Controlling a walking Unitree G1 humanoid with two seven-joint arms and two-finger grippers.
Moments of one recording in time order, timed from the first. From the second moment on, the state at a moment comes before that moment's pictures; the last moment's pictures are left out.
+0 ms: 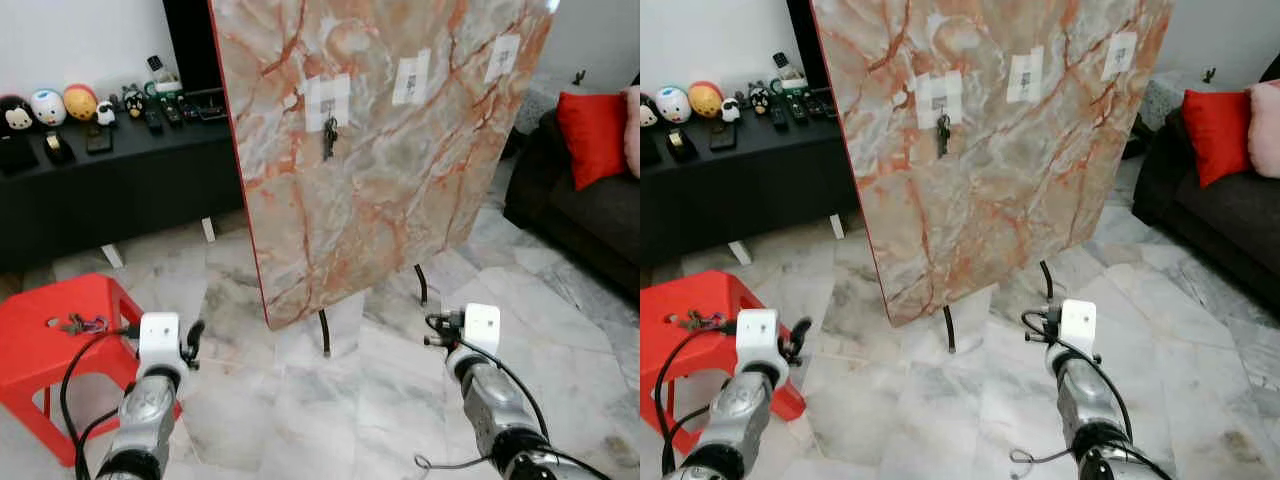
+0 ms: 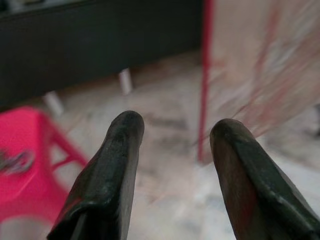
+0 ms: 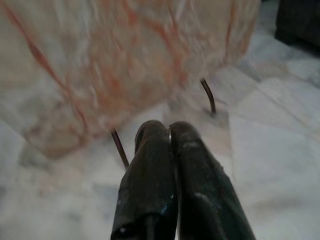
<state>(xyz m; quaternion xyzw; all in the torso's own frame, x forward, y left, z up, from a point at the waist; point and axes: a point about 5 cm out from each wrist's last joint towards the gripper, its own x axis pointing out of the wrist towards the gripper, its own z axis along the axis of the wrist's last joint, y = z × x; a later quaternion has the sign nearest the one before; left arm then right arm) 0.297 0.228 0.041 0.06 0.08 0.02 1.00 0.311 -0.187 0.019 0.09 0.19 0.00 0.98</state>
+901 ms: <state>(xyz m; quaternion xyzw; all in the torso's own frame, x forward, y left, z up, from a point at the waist) 0.288 0.164 0.108 0.03 0.00 -0.25 0.97 0.329 -0.123 0.092 0.22 0.07 0.39 0.89</state>
